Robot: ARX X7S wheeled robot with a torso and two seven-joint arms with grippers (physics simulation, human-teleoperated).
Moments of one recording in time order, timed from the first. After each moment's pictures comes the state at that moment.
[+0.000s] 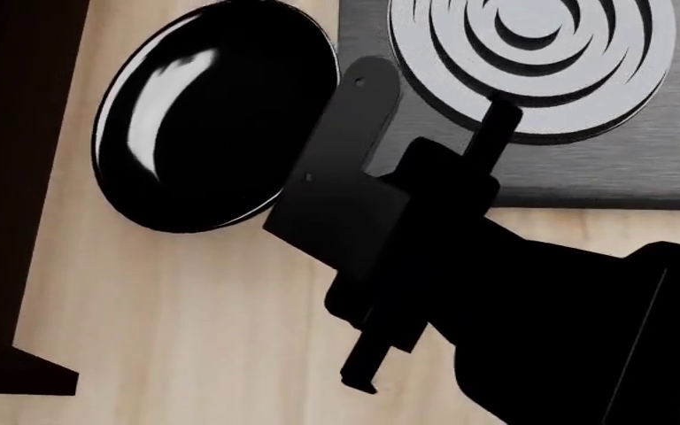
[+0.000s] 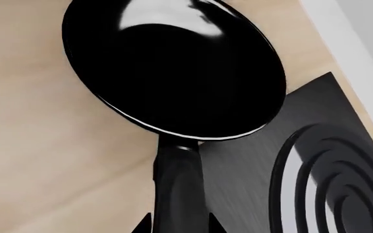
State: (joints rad) left arm 0.39 -0.52 0.49 0.97 0.00 -0.29 -0.55; right arm 1.59 0.75 -1.18 -0.49 1.02 1.15 0.19
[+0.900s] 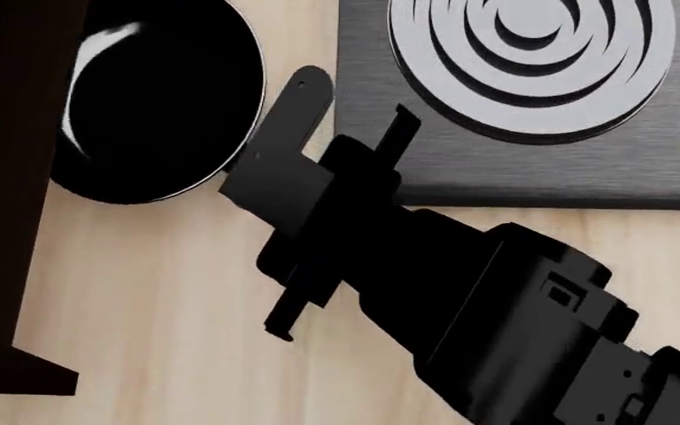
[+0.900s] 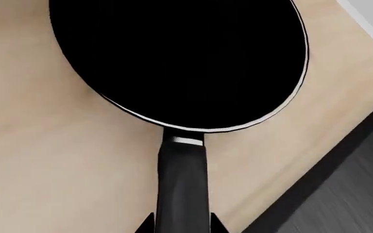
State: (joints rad) left arm 0.38 -0.53 0.47 0.94 -0.04 -0.28 -0.57; right arm 1.41 0.49 -1.27 0.02 0.72 0.72 0.02
